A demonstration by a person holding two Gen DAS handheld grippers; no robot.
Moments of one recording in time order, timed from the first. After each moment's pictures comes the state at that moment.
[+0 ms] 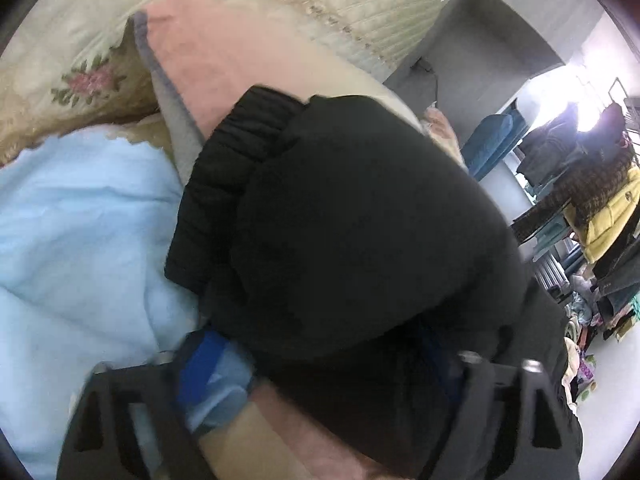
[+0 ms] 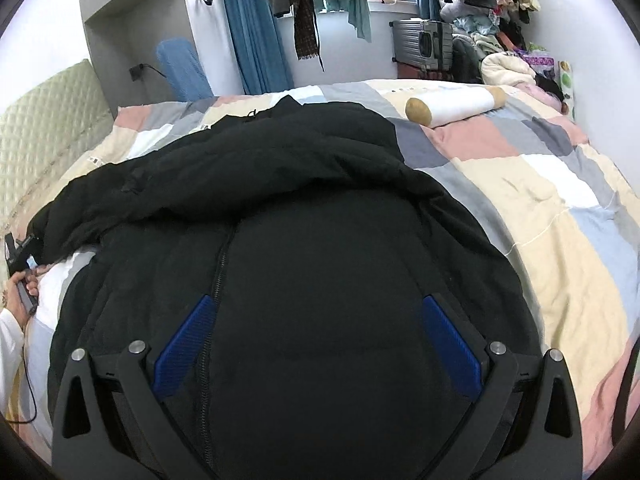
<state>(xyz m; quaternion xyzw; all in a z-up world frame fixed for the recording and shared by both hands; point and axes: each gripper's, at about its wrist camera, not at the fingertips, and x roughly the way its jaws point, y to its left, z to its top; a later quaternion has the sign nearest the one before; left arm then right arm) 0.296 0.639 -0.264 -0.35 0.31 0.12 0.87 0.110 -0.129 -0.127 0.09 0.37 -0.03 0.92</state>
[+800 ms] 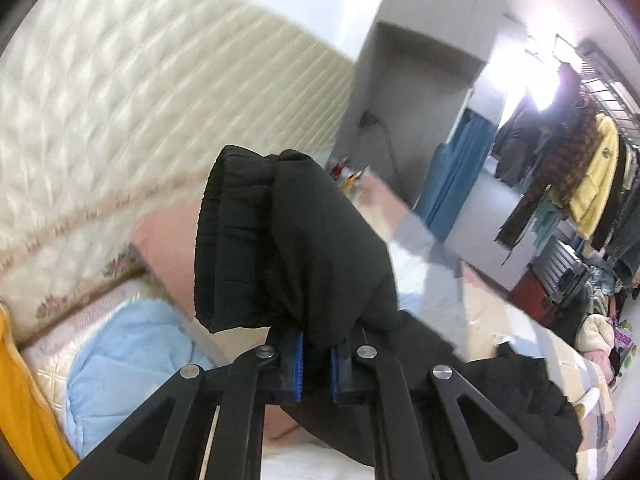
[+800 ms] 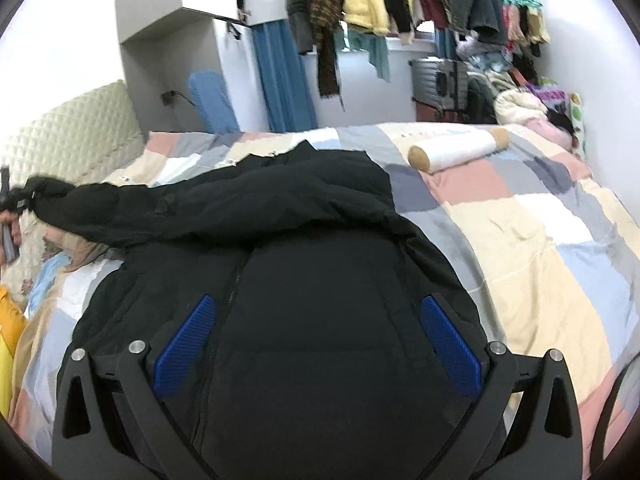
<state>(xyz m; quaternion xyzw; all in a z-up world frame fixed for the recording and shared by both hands) 0.246 0.503 -0.009 -0.22 0.25 0.17 0.93 0.065 -0.157 -0.085 0.07 0.30 0.02 0.95</state>
